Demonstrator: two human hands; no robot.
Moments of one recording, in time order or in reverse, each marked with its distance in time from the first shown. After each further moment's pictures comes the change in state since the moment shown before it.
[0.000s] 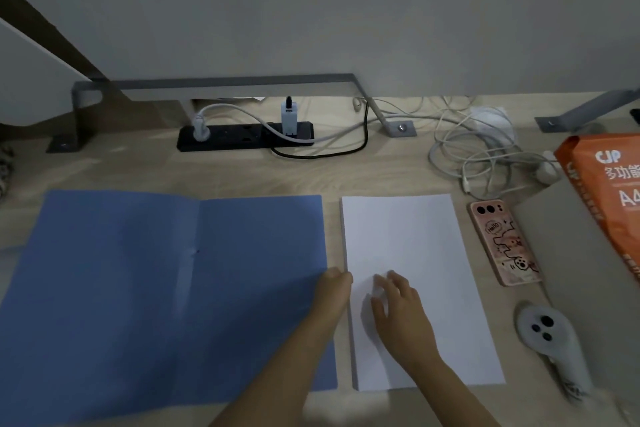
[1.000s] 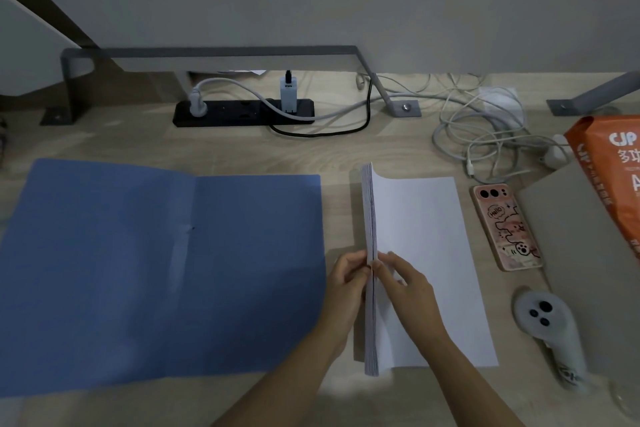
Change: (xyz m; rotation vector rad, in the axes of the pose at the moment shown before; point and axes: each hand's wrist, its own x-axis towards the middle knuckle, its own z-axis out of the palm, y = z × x) left_hand -0.035 -0.024 0.019 -0.296 -0.100 0.295; right_hand 0.002 0.003 -0.014 0.488 0.034 0.138
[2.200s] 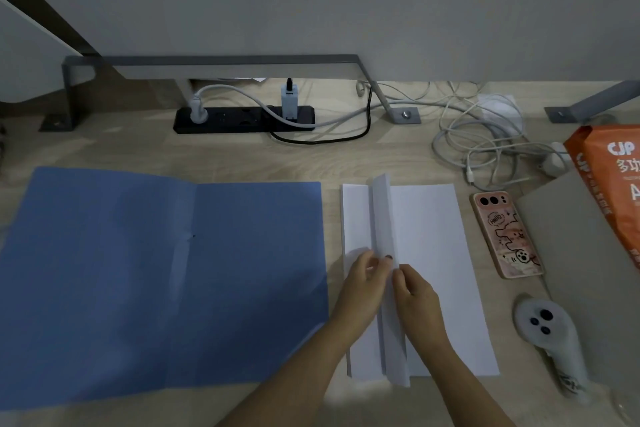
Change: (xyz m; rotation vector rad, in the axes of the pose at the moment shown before) left_hand 0.021 0.009 0.019 0.230 -0.056 -0.075; right_hand 0.003 0.009 0.001 0.017 0.120 -0.029
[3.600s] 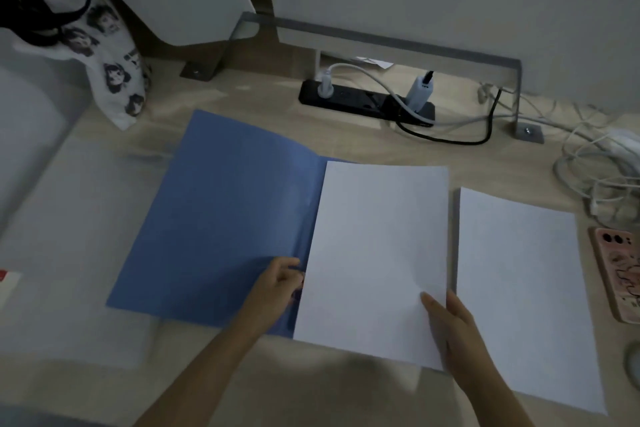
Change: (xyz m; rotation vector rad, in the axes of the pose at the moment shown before) left_hand -0.089 -0.090 -0.257 -0.066 0.272 -0.077; right_hand -0.065 -0.048 0.087 0.463 -0.261 0.314
